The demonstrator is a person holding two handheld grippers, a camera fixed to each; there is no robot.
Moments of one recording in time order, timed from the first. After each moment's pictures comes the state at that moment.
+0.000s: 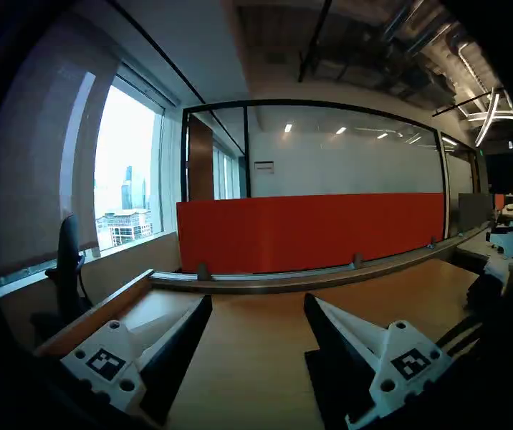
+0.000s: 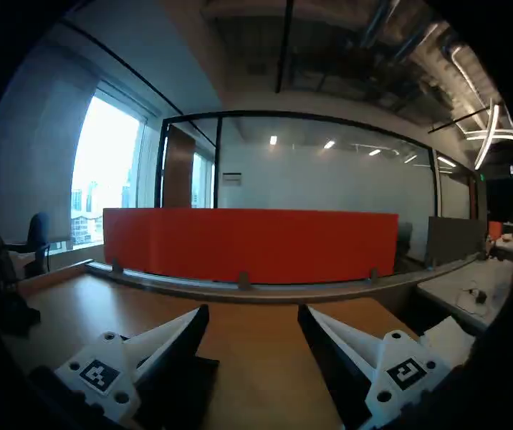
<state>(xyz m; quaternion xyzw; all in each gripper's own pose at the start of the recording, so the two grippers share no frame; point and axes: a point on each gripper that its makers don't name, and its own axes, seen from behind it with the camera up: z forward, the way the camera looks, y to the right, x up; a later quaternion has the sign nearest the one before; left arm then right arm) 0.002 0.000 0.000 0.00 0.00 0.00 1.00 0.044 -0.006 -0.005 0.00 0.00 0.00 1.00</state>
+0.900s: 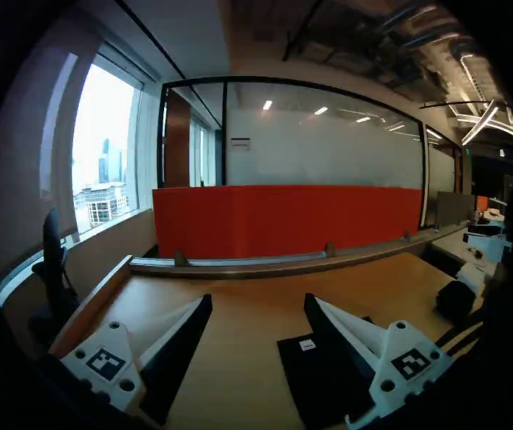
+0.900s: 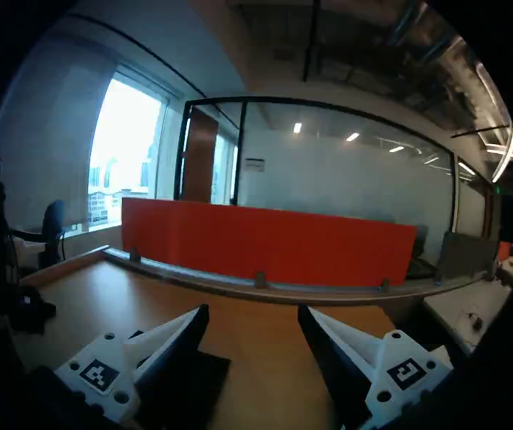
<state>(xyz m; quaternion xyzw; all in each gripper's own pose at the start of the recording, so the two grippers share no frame) 0.030 0.025 -0.020 -0.08 -0.08 -0.01 0.99 0.084 -0.035 -0.011 0.06 -0.05 -0.05 1.00</state>
